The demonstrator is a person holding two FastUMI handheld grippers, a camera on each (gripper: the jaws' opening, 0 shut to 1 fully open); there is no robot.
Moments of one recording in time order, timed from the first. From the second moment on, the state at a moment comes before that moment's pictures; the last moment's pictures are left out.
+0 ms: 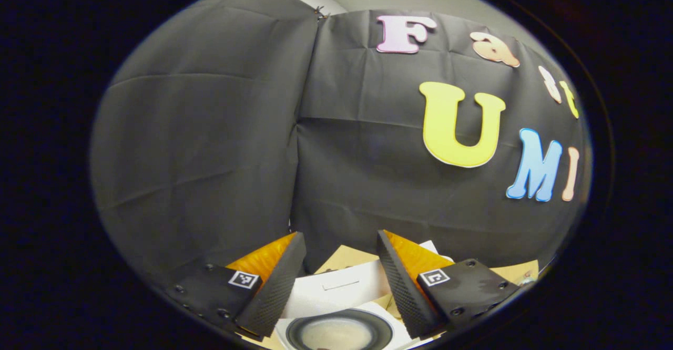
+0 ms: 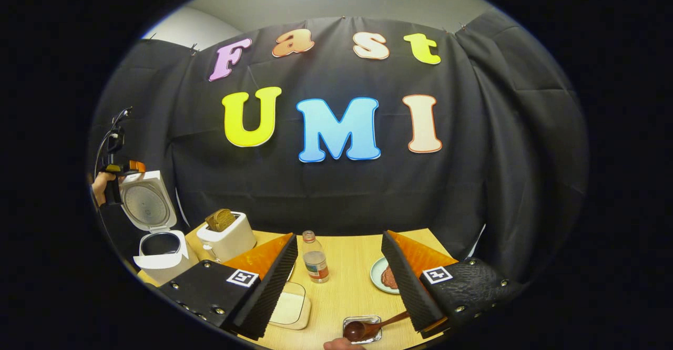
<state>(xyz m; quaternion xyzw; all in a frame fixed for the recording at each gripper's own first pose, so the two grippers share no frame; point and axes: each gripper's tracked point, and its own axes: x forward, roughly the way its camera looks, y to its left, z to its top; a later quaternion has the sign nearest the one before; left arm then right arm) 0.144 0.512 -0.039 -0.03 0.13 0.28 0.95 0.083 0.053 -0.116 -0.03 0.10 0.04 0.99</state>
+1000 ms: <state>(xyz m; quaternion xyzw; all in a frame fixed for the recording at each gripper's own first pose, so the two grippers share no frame) 0.041 0.379 -0.192 -0.03 0.18 0.26 0.95 0.064 0.071 -0.092 -0.05 0.08 0.08 0.99</state>
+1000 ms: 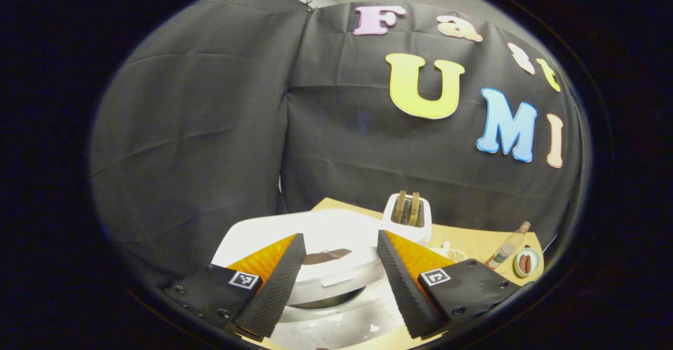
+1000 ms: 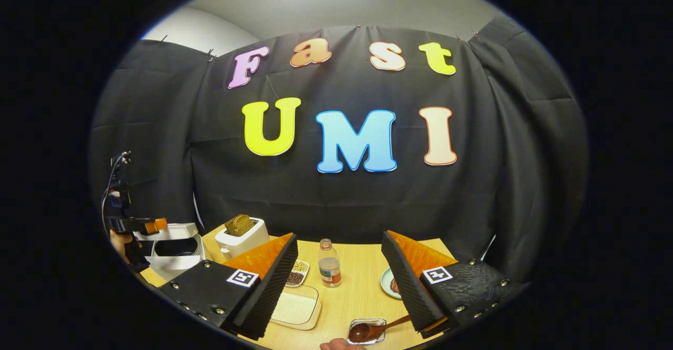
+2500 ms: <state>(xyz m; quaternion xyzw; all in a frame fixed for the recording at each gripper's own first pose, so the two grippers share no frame) 0.013 0.365 -0.213 -0.03 0.18 0.28 0.94 0.026 0.069 -0.081 -0.04 0.08 0.08 0.99</state>
